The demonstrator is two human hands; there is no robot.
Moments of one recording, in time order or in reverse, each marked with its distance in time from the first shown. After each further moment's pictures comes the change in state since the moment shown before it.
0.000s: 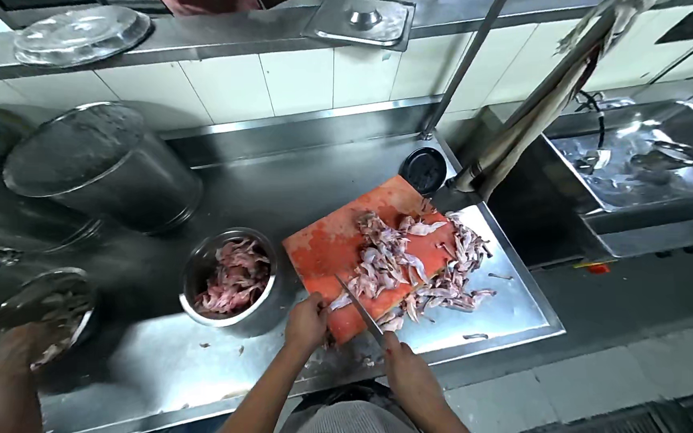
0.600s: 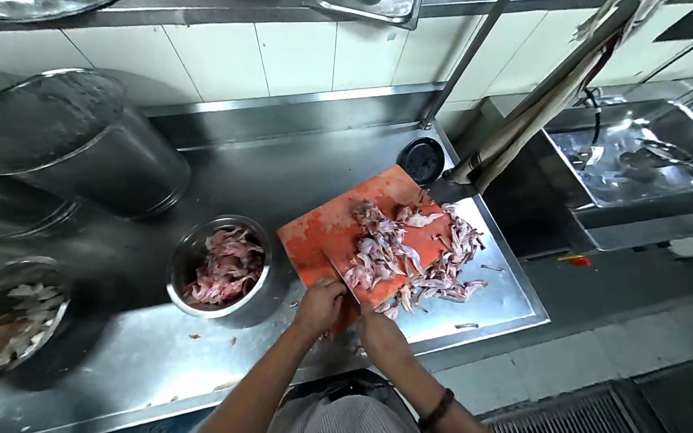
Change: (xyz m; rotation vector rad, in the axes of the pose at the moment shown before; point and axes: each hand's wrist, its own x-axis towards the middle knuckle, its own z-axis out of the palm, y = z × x) left_hand 0.029 0.006 0.026 0.054 0.094 0.554; right_hand 0.033 -0.054 -0.021 -0.071 -0.031 0.012
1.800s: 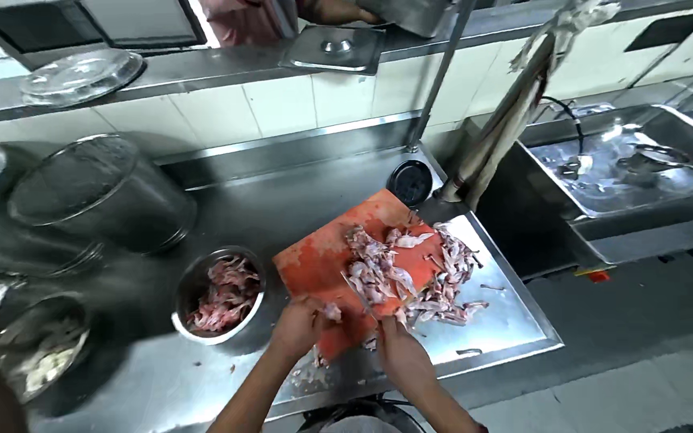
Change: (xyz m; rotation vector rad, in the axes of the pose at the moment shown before) left_hand -0.013 0.033 -0.065 0.095 -0.008 -0.183; right_hand -0.003 0.059 -0.023 0.119 0.233 -0.108
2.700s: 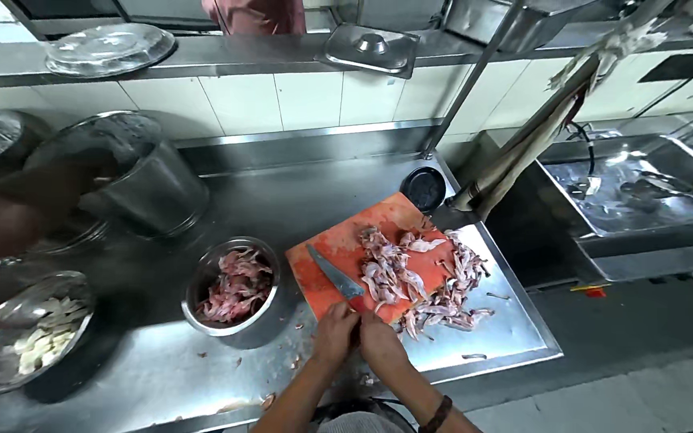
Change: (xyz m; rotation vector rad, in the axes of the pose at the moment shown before) left_hand 0.006 0.001 0.092 -0.006 0.154 0.142; right_hand 0.022 -0.067 0.019 -0.136 -0.114 -0.022
